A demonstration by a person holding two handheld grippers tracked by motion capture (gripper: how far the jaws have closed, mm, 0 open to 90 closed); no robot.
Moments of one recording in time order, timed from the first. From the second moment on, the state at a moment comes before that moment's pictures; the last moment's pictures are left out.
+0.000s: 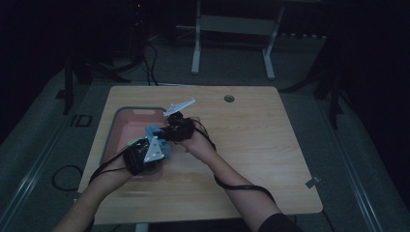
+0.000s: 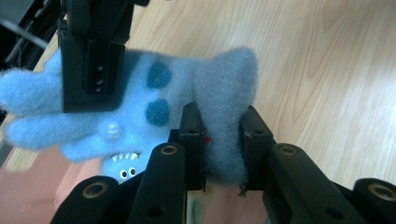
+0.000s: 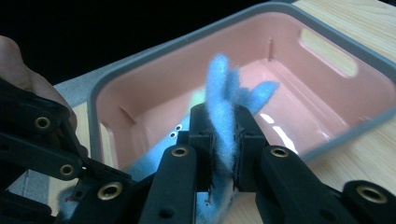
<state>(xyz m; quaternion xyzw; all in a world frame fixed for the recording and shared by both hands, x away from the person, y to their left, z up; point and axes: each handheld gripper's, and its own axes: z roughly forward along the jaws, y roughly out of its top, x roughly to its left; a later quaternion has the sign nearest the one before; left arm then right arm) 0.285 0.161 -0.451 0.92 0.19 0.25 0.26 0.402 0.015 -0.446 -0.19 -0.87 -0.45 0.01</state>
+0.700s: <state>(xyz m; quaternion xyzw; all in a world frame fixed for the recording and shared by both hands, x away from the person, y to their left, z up) 0.296 0.209 -0.490 0.92 0.23 0.22 0.24 0.414 0.077 -0.487 -0.22 -0.88 -0.41 0.03</state>
